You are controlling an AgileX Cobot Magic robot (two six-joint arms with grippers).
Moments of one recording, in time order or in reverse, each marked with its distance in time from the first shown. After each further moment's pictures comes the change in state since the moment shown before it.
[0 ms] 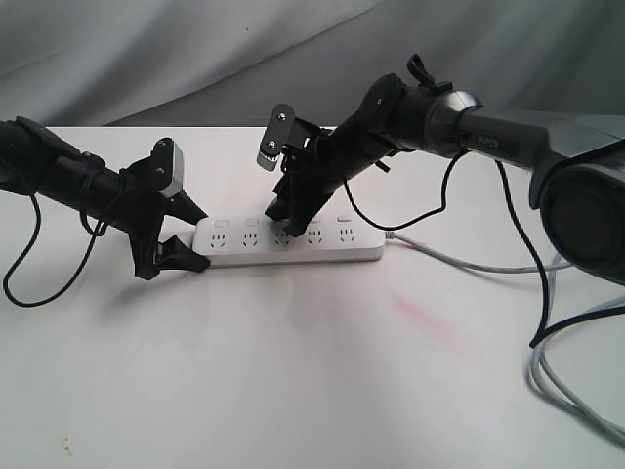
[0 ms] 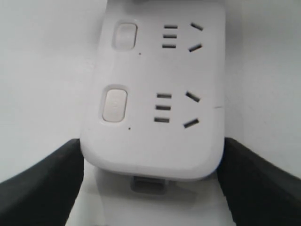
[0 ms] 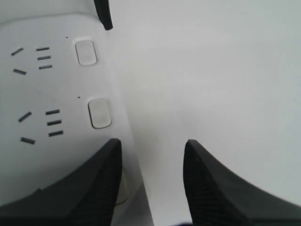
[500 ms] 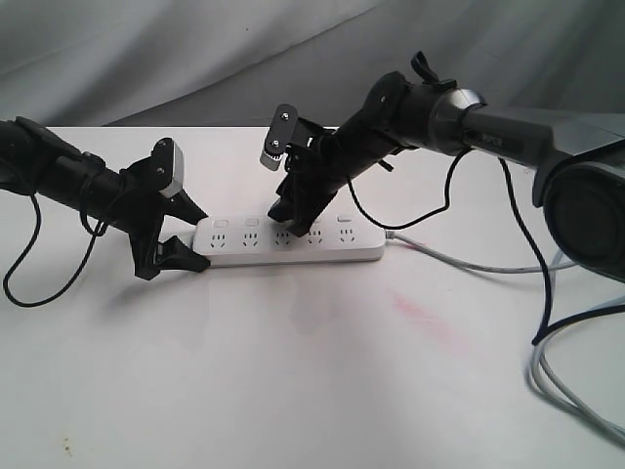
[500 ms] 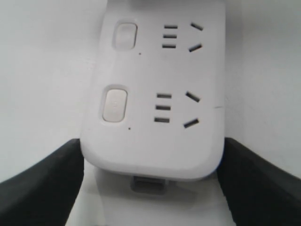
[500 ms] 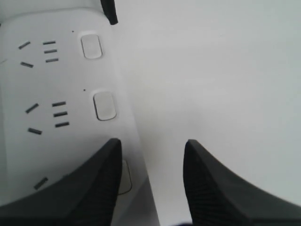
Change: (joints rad) left arm 0.000 0.000 0.000 0.000 0.000 0.000; right arm -0.010 0.000 0.000 -0.008 0.029 0.002
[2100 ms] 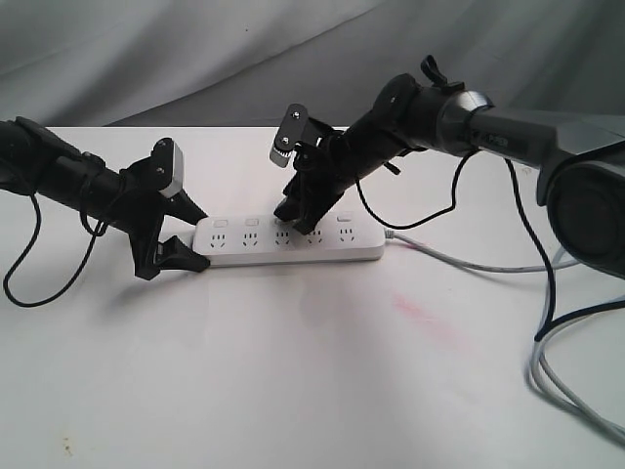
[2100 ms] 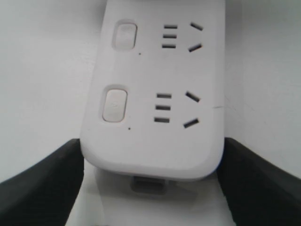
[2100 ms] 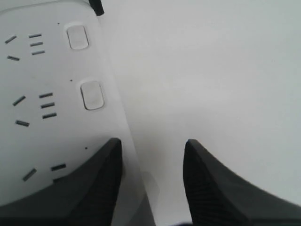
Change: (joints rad) left arm 0.000 0.000 0.000 0.000 0.000 0.000; right arm -0.017 0.020 -0.003 0.027 0.016 0.012
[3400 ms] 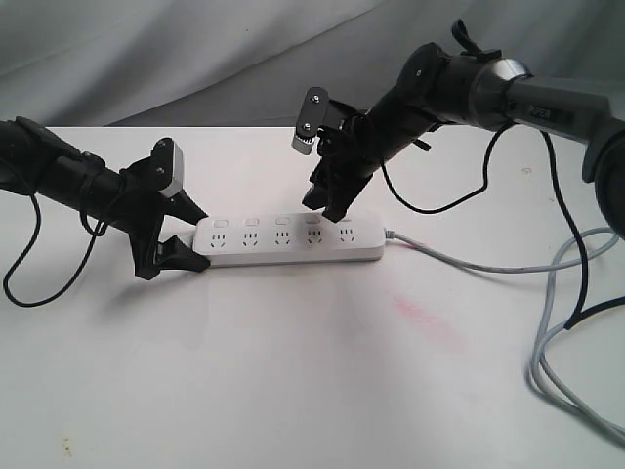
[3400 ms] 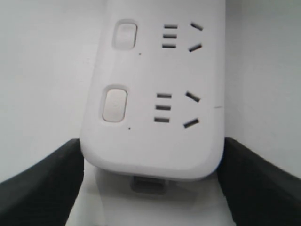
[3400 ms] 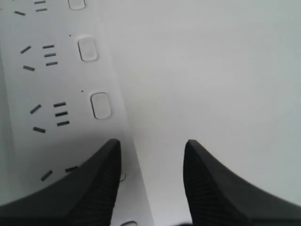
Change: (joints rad) left arm 0.000 0.000 0.000 0.000 0.000 0.000; right arm -0.041 -0.118 0.071 -0.114 0.028 0.016
